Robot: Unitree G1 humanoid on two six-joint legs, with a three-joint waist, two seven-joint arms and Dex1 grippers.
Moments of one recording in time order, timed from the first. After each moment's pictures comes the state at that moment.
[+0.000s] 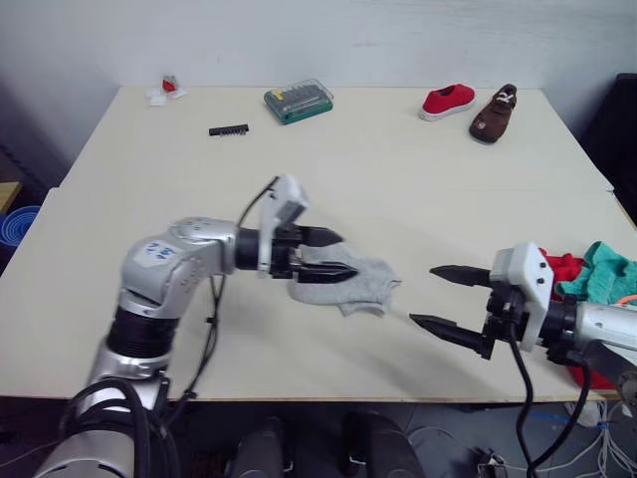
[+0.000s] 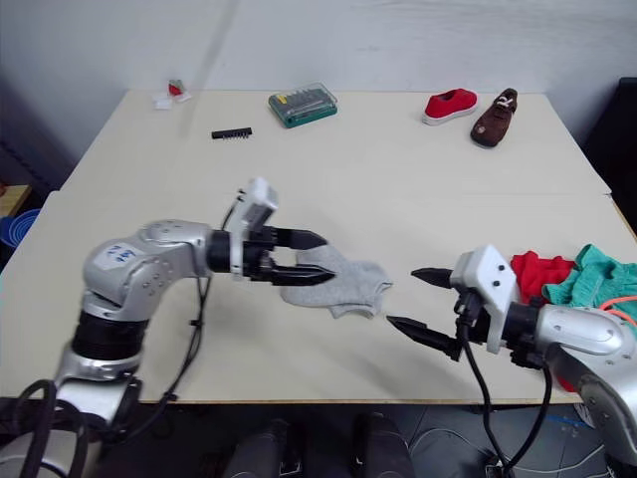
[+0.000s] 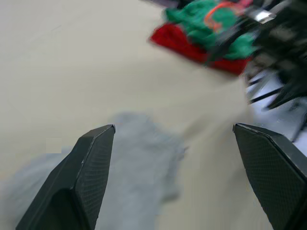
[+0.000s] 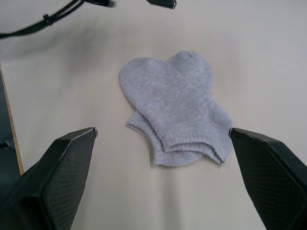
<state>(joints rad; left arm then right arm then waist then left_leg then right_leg) -0.70 0.62 -0.10 -0.10 -0.48 0.87 -0.91 0.00 -0.89 -0.23 -0.63 0.66 0.62 0.82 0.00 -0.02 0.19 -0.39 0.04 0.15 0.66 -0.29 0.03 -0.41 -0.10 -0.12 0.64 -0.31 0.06</state>
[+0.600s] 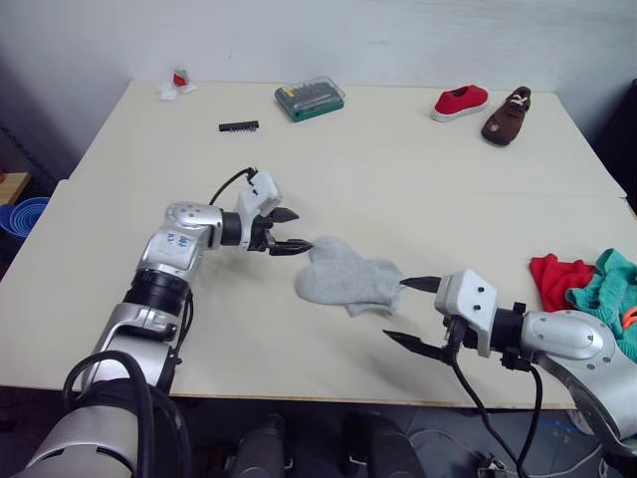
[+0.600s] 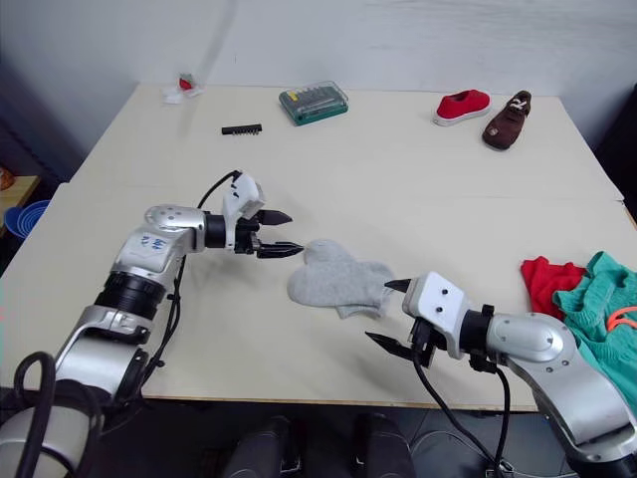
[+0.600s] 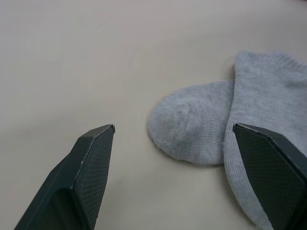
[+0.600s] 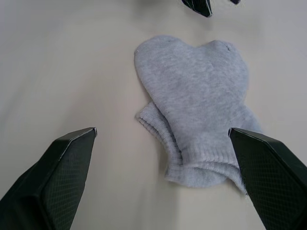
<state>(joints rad) -0.96 0.44 -0.20 0.68 -0.16 0.30 -1.03 -0.02 -0.85 -0.03 -0.64 0.41 0.50 0.79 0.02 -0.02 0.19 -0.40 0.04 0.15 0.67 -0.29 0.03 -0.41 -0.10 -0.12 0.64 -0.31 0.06</state>
